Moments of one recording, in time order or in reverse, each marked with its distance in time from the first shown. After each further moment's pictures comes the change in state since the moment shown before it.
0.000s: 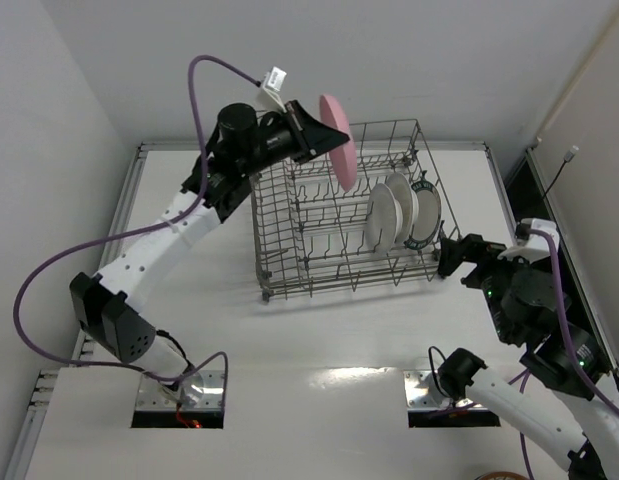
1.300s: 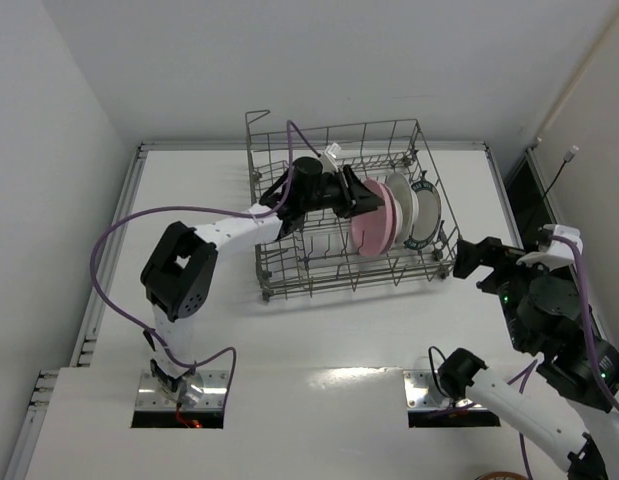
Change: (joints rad) left arm -0.111 0.392 -0.220 0.342 0.102 -0.223; right arm 0.001 -0.028 0.068 -0.098 0.067 0.007
